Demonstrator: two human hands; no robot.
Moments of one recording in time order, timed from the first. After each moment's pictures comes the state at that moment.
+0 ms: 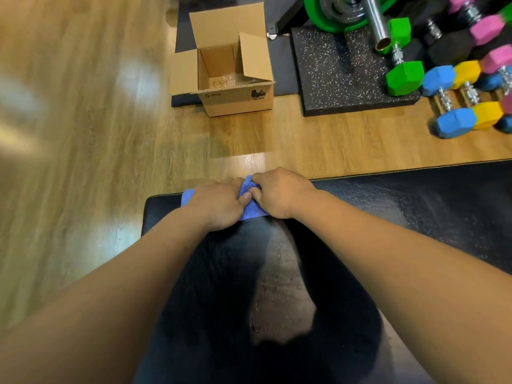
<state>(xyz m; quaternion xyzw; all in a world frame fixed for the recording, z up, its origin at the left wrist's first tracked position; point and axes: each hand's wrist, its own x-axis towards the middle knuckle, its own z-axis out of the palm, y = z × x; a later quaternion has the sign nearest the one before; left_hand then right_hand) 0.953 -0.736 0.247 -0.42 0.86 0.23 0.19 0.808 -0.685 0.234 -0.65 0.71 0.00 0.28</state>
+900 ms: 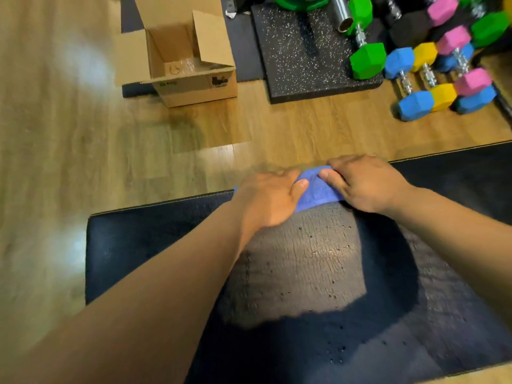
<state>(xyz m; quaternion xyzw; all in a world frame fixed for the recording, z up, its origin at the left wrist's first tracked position) 0.827 -0.698 0.239 -0.28 0.92 0.24 0.14 0.648 -0.601 0.227 -0.65 0.74 -0.01 0.15</state>
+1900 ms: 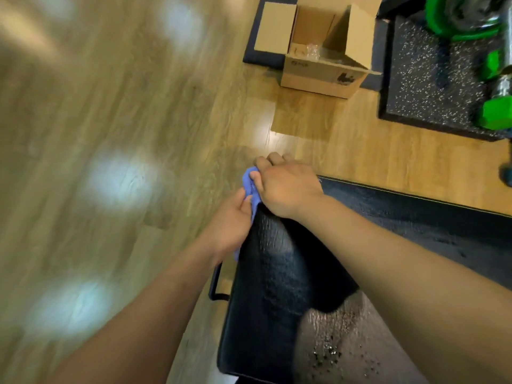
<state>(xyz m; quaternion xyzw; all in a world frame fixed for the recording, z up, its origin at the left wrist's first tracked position) 1.137 -0.729 0.209 -0.61 0.53 0.57 -0.15 1.003 -0.761 0.220 -0.75 0.63 0.05 0.16</state>
